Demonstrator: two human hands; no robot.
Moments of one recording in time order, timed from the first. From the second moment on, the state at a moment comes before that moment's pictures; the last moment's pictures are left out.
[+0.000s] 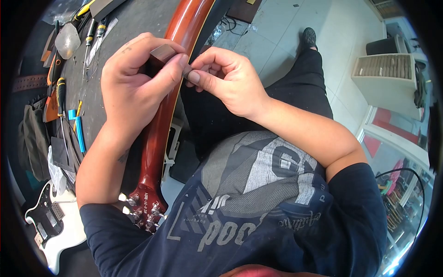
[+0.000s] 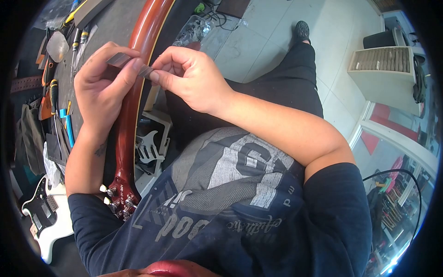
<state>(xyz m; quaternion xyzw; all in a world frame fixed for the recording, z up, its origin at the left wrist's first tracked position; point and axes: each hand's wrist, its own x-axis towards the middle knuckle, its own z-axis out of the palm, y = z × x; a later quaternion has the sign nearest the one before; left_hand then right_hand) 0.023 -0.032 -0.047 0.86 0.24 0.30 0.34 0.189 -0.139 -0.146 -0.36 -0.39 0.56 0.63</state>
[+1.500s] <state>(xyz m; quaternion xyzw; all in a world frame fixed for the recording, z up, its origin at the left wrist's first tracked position) 0.025 -0.036 -0.047 0.84 0.27 0.31 0.36 0.192 -0.136 -0.148 -0.36 -0.38 0.55 0.65</state>
